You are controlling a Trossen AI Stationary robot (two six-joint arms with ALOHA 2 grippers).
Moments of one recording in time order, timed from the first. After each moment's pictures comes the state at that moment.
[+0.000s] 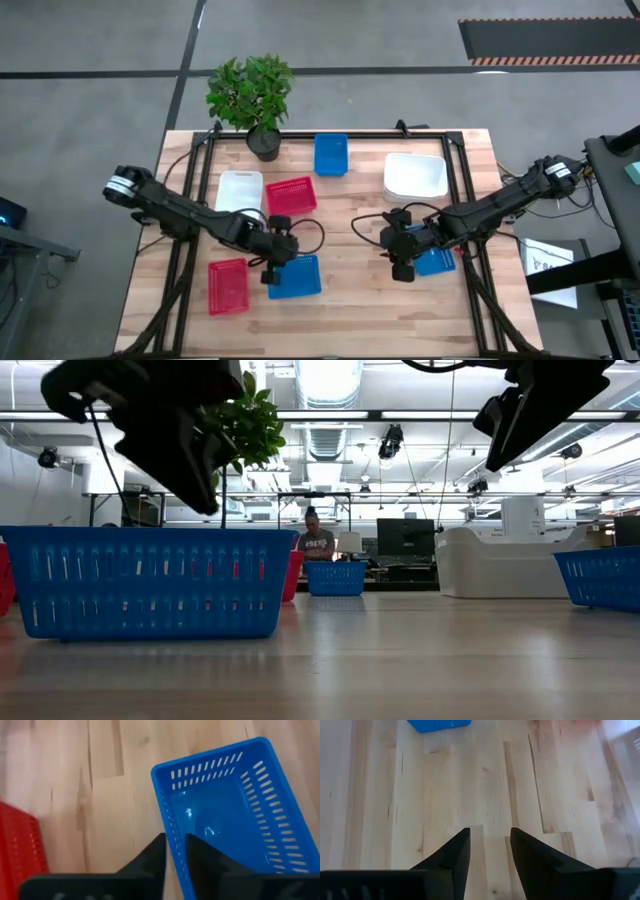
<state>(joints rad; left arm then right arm) -0.32 1.49 0.97 -0.48 -0.14 -0.14 0.39 1.31 0.95 -0.66 0.19 0.39</state>
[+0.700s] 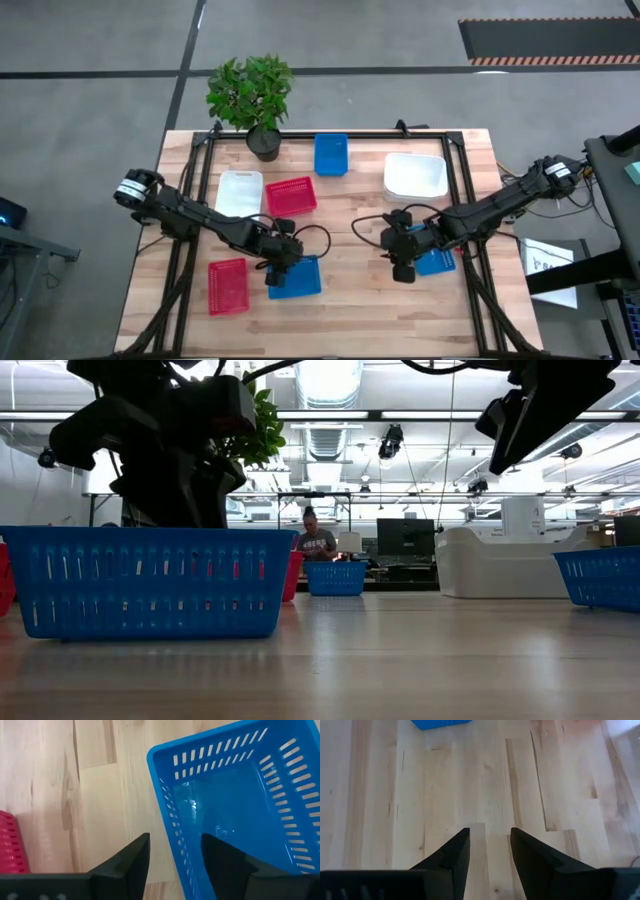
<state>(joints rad) -0.31 1.58 0.96 -0.42 -0.14 -0.12 0.40 1.31 0.93 -0.65 0.19 0.40</state>
